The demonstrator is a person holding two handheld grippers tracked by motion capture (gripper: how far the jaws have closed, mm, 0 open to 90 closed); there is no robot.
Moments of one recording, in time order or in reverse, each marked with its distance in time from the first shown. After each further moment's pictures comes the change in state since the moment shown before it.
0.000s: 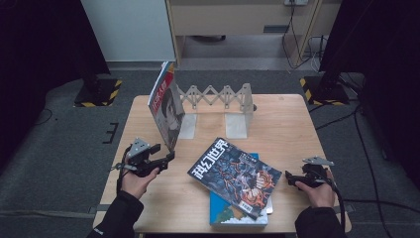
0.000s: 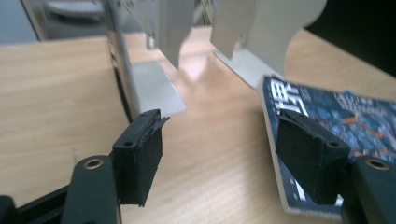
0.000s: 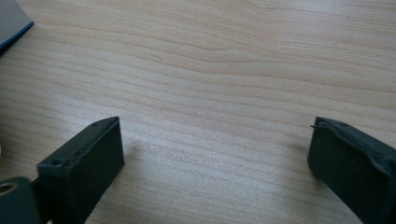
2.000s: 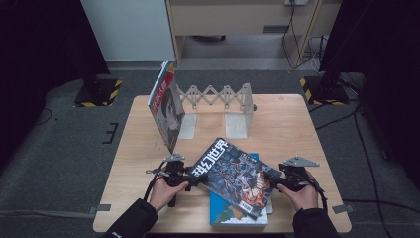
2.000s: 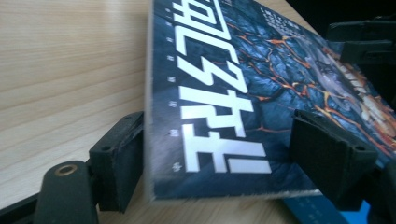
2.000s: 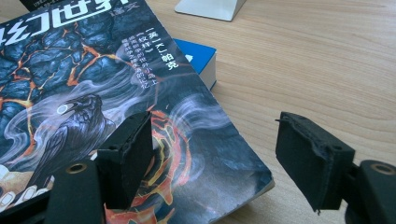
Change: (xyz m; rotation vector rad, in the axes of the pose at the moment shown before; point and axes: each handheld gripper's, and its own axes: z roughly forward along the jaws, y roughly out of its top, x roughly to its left) left arm -0.045 -0.048 0.081 0.222 -0.376 -0.187; right arm 0.075 0.027 -0.033 -0.092 0.249 -0.045
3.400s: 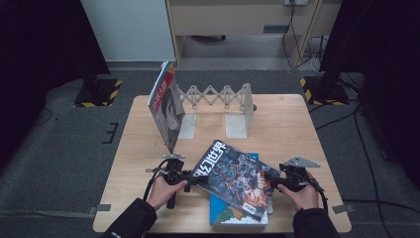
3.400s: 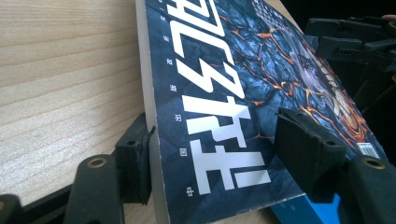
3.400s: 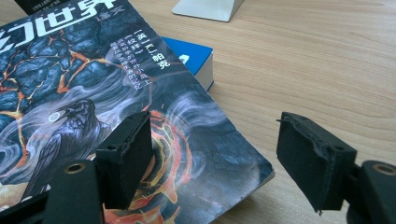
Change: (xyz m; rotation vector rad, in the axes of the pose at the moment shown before) left arm 0.000 0.004 -0.007 0.076 -0.058 -0.086; right arm -0.003 -0.003 0.001 -0.012 0.002 0.011
